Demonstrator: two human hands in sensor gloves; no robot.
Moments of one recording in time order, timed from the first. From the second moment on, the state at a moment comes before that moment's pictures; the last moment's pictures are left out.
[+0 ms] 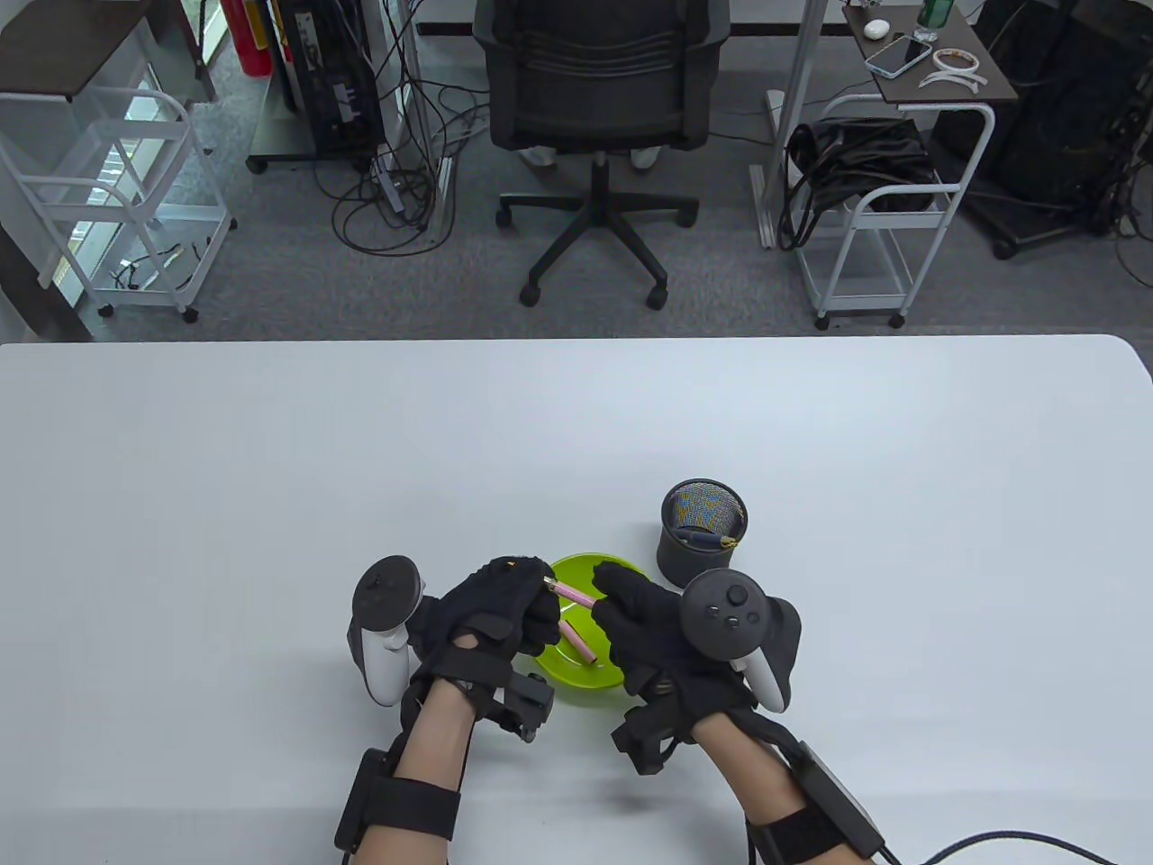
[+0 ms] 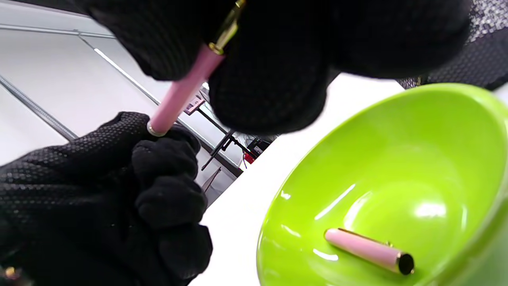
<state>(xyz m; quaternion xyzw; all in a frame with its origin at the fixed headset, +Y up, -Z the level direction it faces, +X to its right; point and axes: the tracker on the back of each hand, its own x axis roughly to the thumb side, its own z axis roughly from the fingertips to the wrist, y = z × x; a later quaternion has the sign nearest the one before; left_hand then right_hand) -0.156 -0.721 -0.319 -0.10 -0.01 0.69 0.72 0.090 -0.676 -0.294 0.08 0.00 0.89 0.44</state>
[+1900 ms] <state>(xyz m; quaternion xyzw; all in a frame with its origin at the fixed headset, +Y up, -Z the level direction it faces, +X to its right) -0.171 -0.717 -0.317 -0.05 0.01 0.72 0.70 0.098 -0.668 -0.293 0.07 -0.01 0.90 0.43</state>
